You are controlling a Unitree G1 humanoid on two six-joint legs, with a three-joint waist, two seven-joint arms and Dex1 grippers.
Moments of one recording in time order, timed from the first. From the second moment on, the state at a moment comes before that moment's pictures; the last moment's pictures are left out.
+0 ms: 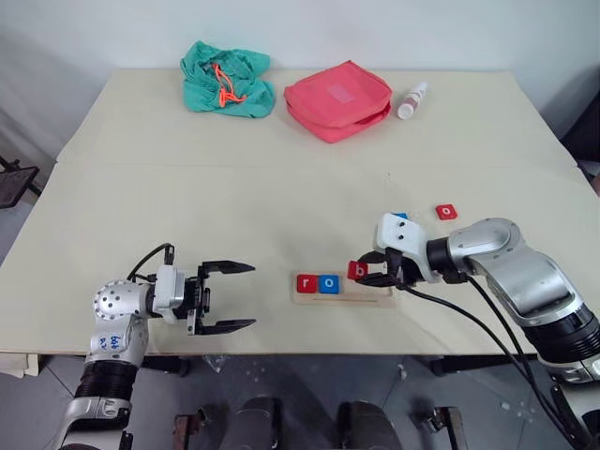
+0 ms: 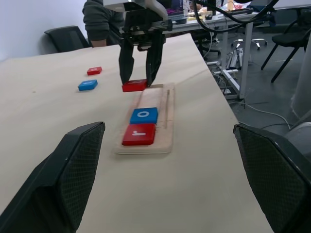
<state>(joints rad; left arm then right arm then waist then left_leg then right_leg) -0.30 0.52 0.08 0.29 -0.52 -0.35 -1.49 -0.63 -0.81 0.32 -0.23 0.21 0.73 1.13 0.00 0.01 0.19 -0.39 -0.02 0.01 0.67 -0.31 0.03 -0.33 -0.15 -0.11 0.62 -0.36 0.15</state>
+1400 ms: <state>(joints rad) -0.34 0.50 0.08 0.33 -0.50 -0.36 -1.47 -0.47 -0.85 0.19 -0.33 0.27 0.74 1.07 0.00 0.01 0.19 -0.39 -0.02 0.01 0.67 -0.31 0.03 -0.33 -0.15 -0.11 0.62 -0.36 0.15</state>
